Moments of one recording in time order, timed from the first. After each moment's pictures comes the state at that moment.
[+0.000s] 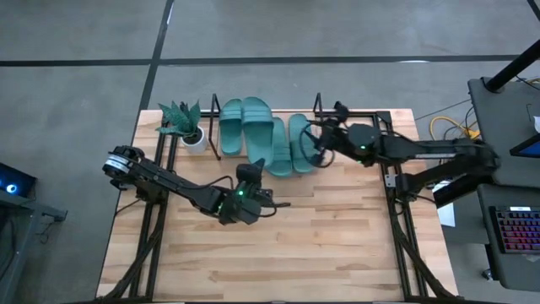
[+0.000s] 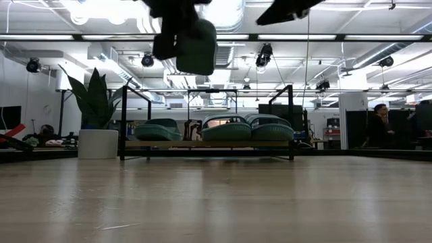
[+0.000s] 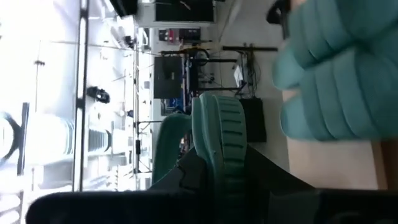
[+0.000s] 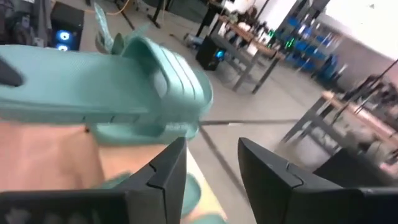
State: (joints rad) left arm -0.33 1.65 1.15 0.03 -1.41 1.01; right arm -0.06 1.16 0.97 -0.04 0.55 -0.33
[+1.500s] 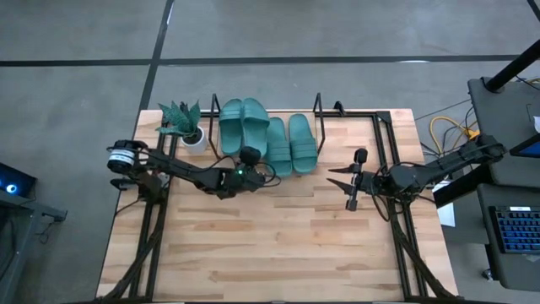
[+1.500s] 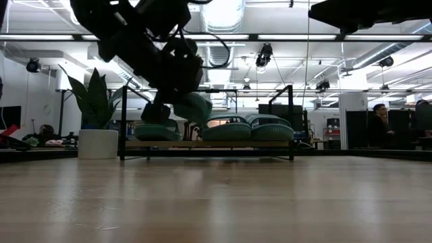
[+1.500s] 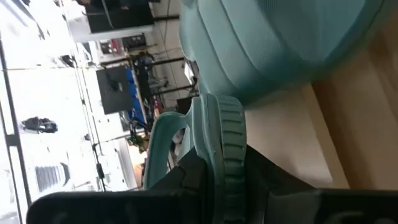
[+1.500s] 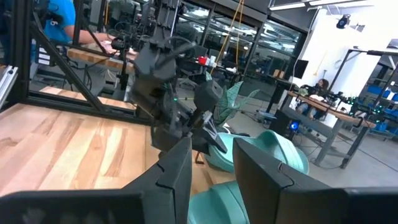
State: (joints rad) left arm -0.06 1.65 0.85 0.18 -1.06 1.08; right arm 0.35 0.73 0.32 0.48 0.55 -0.31
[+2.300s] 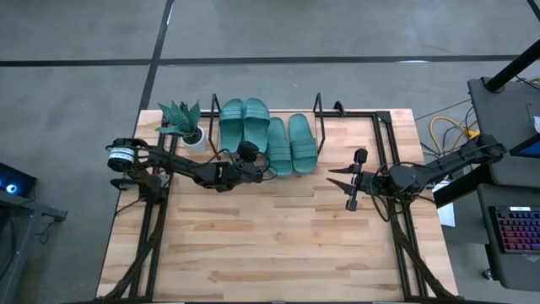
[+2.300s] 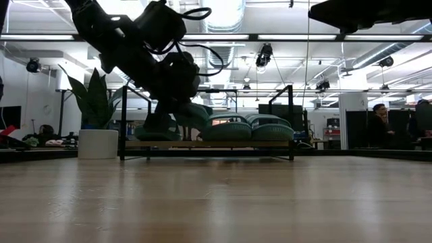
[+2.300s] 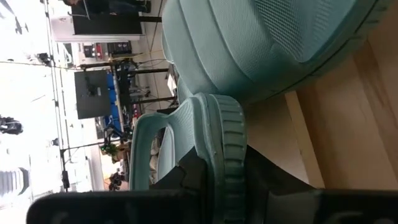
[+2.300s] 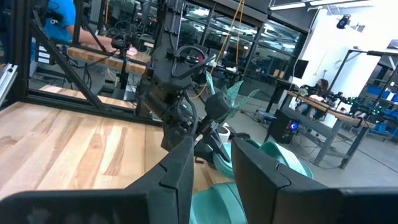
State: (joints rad) left arm 0.02 1.65 0.78 0.26 -0.91 1.01; right arm 0.35 0.74 0.32 0.48 0.55 -0.32
